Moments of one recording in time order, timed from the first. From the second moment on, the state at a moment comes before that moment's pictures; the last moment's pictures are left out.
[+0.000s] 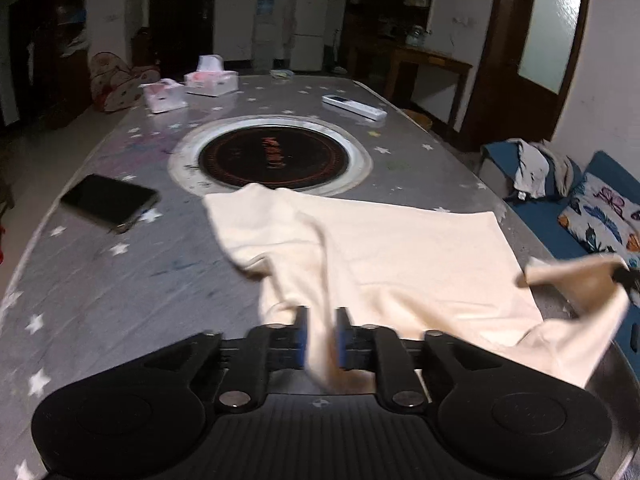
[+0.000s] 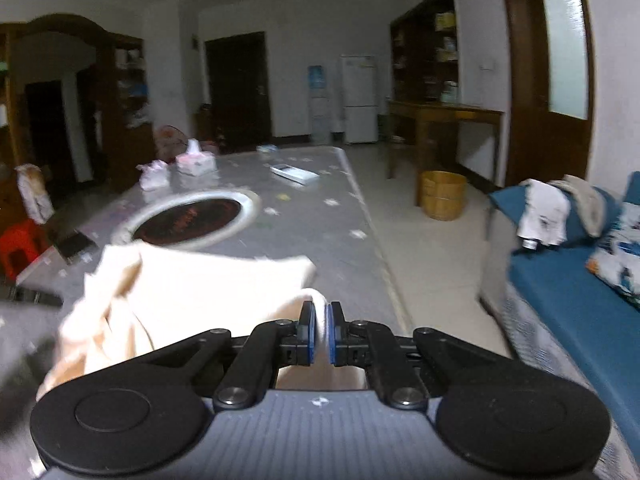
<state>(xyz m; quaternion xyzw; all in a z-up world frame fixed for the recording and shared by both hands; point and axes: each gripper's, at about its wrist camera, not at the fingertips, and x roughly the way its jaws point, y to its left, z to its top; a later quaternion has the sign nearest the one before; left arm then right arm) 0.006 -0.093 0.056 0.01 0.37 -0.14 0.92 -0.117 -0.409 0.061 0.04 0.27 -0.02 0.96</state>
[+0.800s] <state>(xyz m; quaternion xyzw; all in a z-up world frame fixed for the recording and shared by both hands) -0.059 -0.025 0.065 -0.05 0.35 -0.09 0.93 -0.147 -0.381 0.063 0.01 0.29 0.06 0.96</state>
